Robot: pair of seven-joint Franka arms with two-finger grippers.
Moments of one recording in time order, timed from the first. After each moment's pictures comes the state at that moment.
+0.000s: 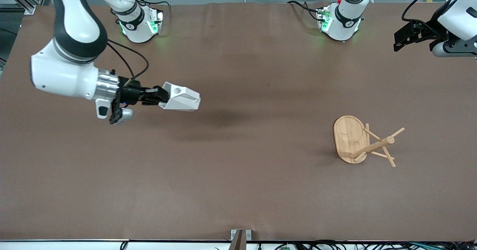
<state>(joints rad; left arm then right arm) -0.04 -0.06 -0.10 -1.49 -0.01 1.30 -0.12 0.01 0.11 0.28 -1.95 0.99 2.03 -0.16</state>
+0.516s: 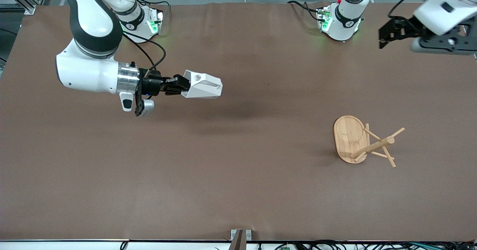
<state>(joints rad) -0.06 -0.06 -0.23 -1.48 -0.04 1.34 -0.10 0.01 0.12 0.37 -1.96 1.19 2.03 -0.16</state>
